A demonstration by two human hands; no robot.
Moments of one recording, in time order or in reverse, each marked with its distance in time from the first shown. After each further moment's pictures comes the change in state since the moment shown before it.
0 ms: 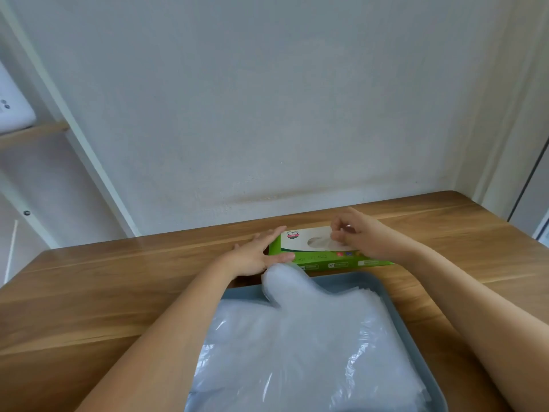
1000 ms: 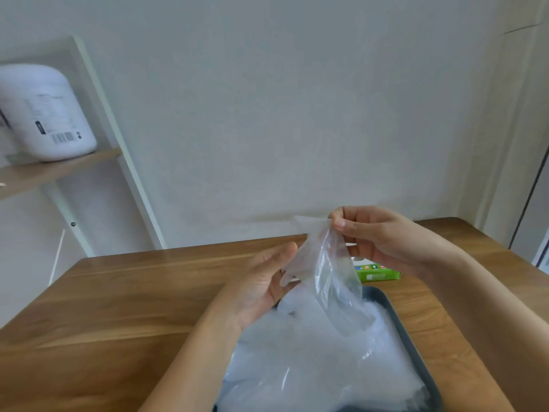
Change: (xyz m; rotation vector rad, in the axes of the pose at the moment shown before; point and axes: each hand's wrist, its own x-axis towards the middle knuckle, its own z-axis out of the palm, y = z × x) left_hand -0.117 0.065 0.006 -1.174 0.017 0.322; right_hand -0.060 -0.108 -0.039 0.968 -0.277 -0.159
